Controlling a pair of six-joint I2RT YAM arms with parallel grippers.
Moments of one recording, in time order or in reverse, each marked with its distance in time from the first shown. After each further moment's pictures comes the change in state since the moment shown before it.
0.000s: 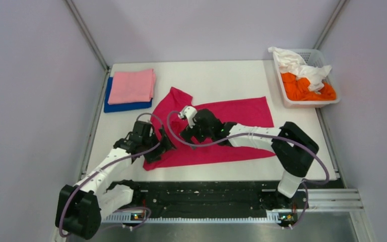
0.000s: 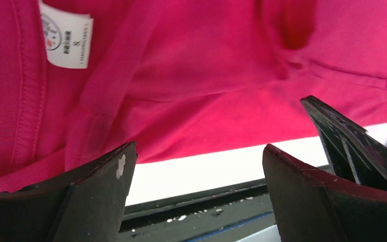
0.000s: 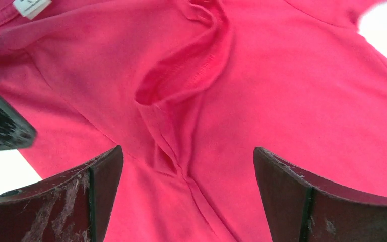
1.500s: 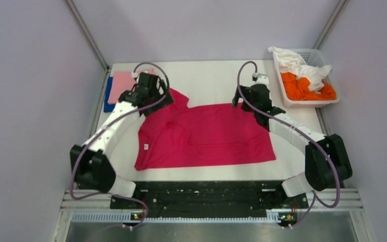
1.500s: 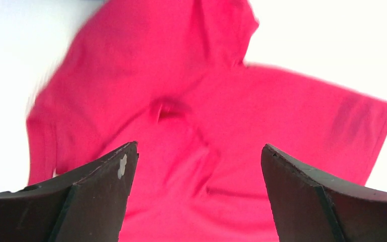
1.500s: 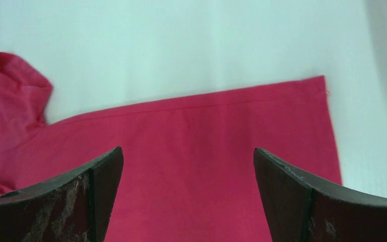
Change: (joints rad) left arm 0.000 0.338 0.596 -0.128 -0.344 0.093; right arm -0.517 -0.256 -0.134 0.061 0.201 0.430
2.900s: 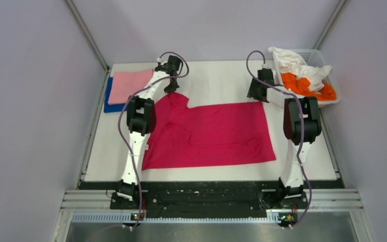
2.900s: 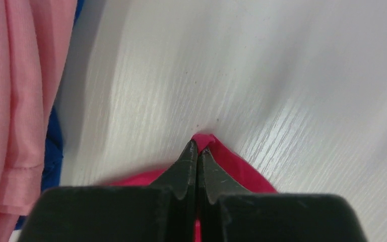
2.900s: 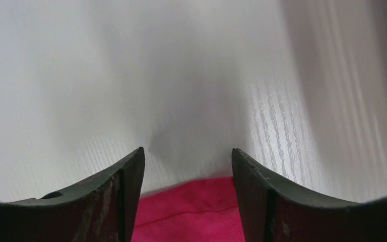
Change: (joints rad) left arm 0.044 1.220 1.175 -0.183 -0.246 0.181; right arm -0.298 0.609 0.499 -0.243 -0.045 -0.035
